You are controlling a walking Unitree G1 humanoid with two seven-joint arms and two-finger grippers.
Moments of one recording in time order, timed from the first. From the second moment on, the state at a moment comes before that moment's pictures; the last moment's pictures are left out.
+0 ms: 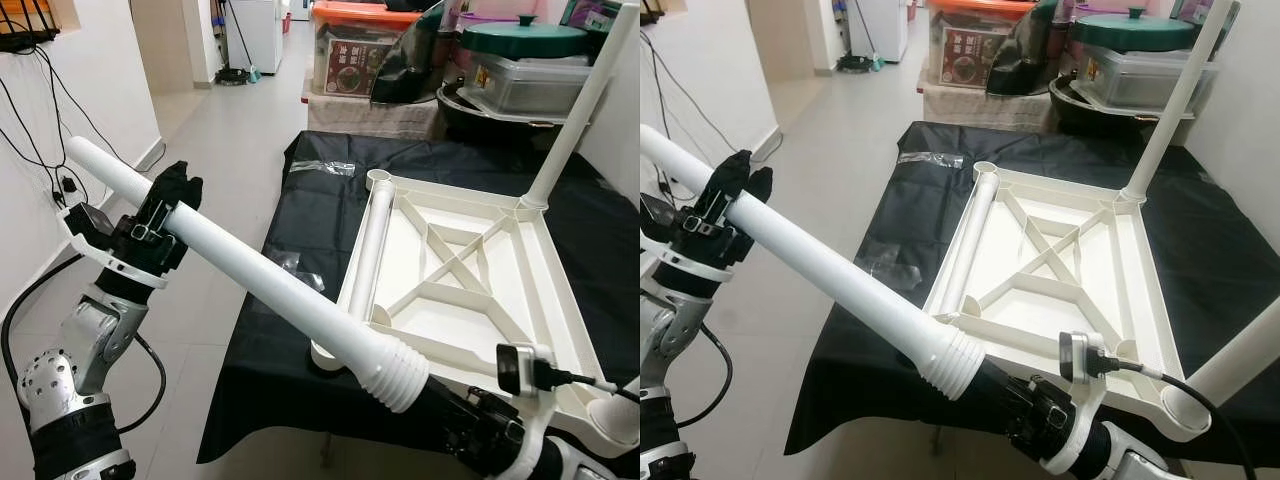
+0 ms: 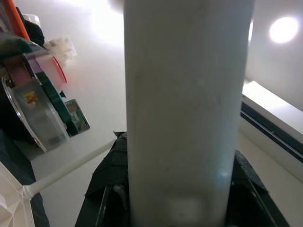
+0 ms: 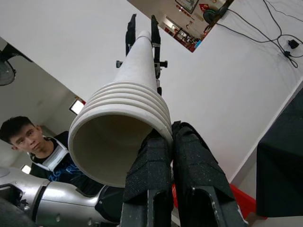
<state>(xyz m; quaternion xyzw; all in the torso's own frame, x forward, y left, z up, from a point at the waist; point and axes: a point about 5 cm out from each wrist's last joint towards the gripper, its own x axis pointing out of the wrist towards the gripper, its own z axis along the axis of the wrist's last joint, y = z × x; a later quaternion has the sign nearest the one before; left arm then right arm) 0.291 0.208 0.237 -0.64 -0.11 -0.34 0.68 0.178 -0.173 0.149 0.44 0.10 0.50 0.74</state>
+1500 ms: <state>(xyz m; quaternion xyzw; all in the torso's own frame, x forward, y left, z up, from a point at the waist) 0.321 0.246 0.297 -0.48 -0.14 -0.38 0.78 0.206 -0.231 0.153 0.37 0.02 0.39 0.85</state>
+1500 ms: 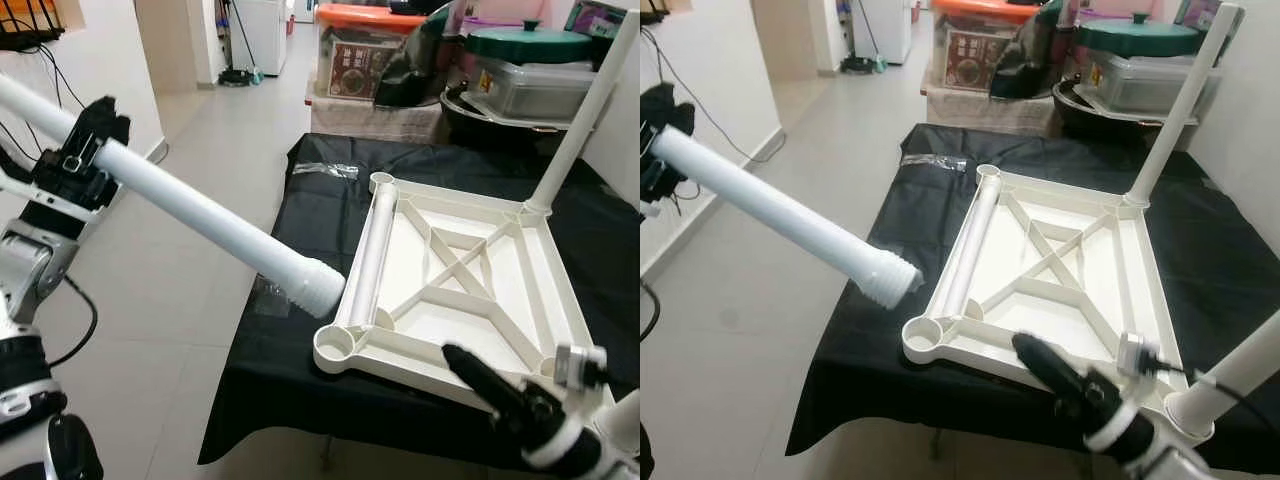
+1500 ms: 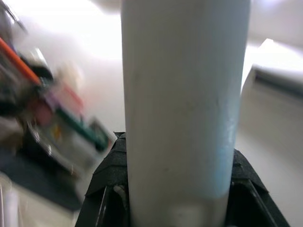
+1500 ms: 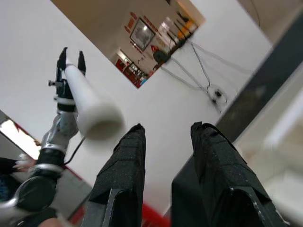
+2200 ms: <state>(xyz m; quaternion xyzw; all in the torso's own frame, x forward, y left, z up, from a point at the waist) 0.320 0.087 0.302 -0.33 -0.04 -0.66 0.67 0.240 -0.175 0.229 0.13 0.01 0.52 0.84</state>
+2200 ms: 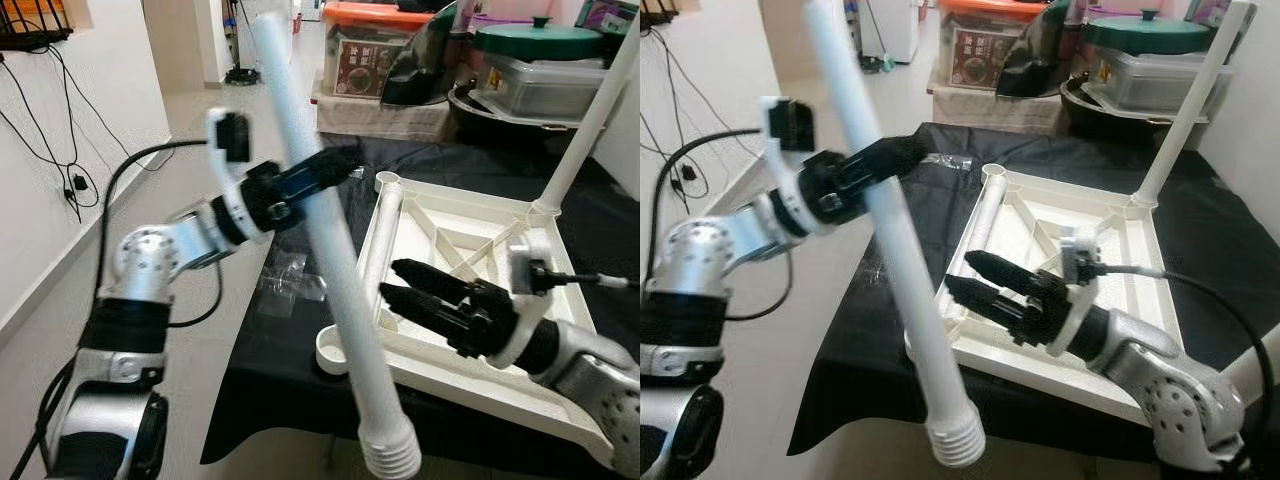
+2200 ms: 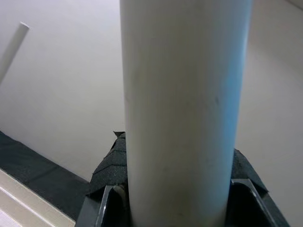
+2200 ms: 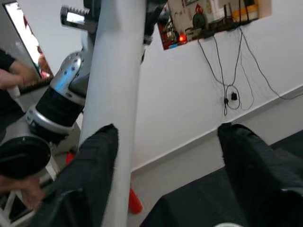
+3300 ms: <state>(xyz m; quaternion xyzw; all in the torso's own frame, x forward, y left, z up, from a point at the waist) 0.329 0.037 0.293 -0.25 -0.06 -0.71 0.66 0.249 -0.139 0.217 0.04 0.12 0.57 0.81</state>
